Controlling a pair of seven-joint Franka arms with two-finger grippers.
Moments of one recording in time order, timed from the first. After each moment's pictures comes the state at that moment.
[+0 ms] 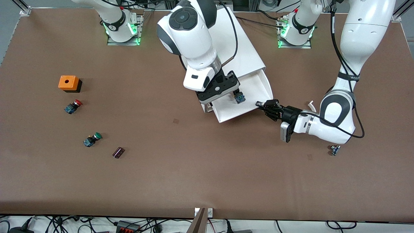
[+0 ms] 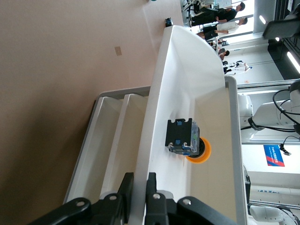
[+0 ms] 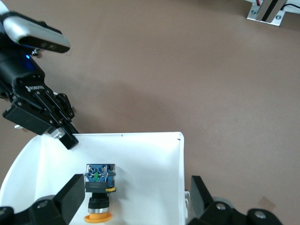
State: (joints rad) left arm -0.04 0.65 -0.06 -1.60 -0.99 1.53 0.87; right arm 0.79 0.63 -0.02 -1.12 0.11 2.10 0.36
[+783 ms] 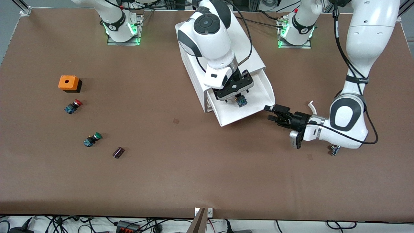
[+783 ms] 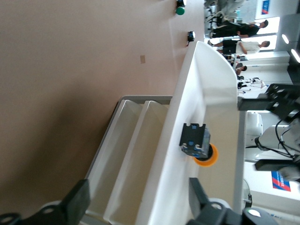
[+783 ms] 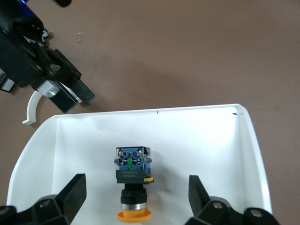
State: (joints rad) left arm -0.02 0.65 -0.03 -1.54 -0.94 1.52 0.68; right arm 0.87 0.71 -0.02 -1.09 0.11 2.16 0.46
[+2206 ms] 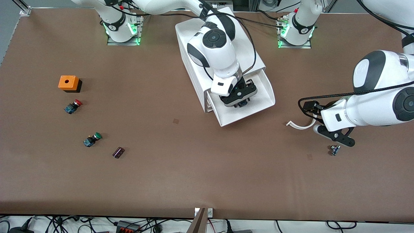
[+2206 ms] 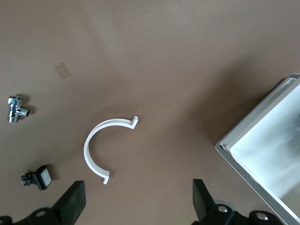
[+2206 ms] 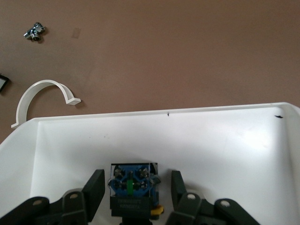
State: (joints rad) left arm -0.09 0.45 -0.05 -1.30 -0.08 1.51 0.22; right arm 0.89 0.80 -0.02 -1.09 0.11 2.28 0.46
